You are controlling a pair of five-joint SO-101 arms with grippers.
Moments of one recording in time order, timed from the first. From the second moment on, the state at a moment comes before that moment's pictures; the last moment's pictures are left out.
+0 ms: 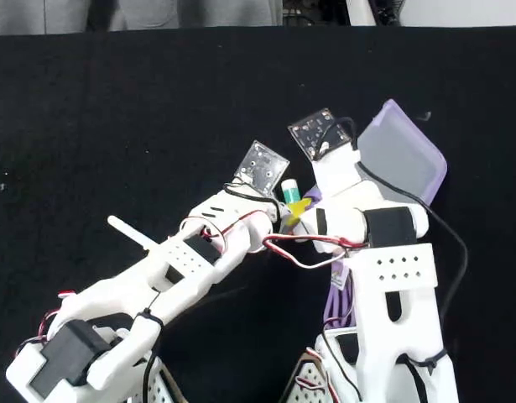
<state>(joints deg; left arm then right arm) 33.2 -16.7 56.9 -6.5 1.1 -5.3 -43.7 37.3 80.0 20.8</state>
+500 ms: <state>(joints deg) 34.0 -16.7 56.9 -6.5 1.2 -5.3 -43.7 37.3 80.0 20.8</state>
